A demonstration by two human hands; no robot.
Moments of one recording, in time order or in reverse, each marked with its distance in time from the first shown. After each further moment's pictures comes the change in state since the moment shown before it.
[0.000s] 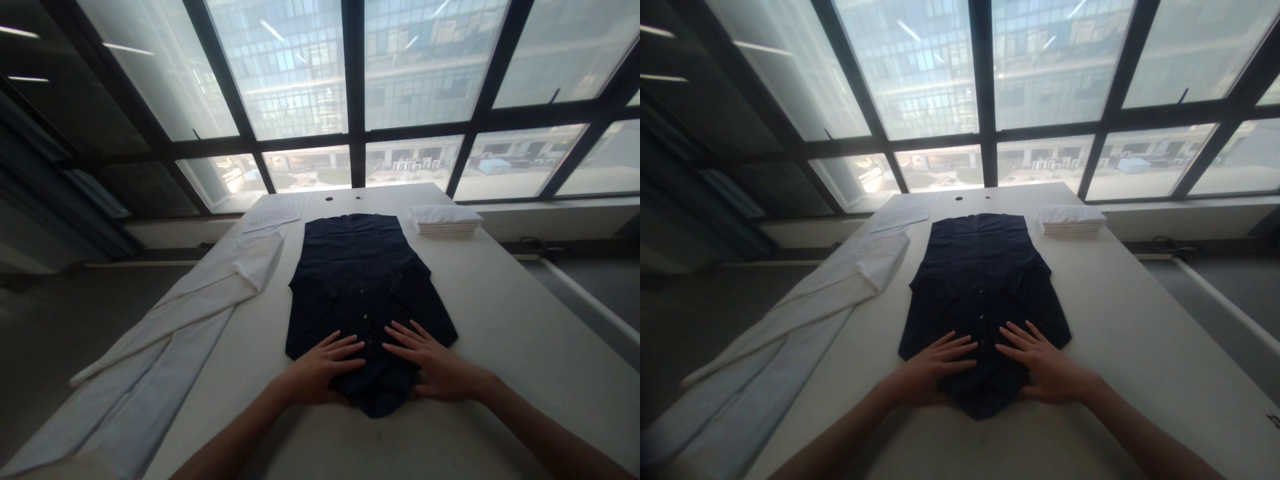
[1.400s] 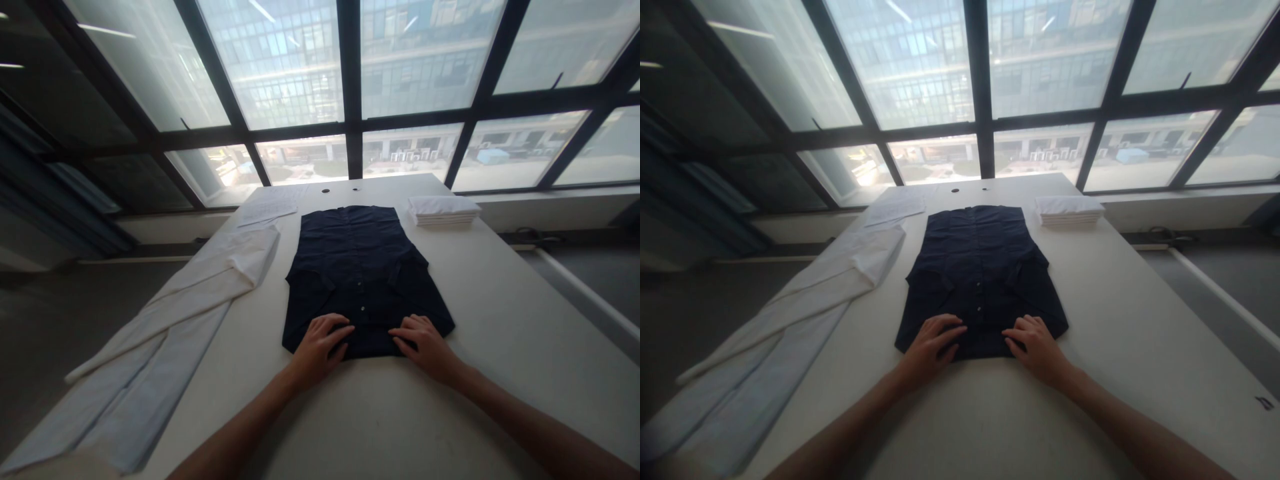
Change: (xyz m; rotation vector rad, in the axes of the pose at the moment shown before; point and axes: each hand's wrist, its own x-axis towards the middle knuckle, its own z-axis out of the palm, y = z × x) left_hand 0.013 0.009 0.012 0.145 0.444 -0.230; right_hand 0.017 0.000 0.027 -0.093 0.447 0.177
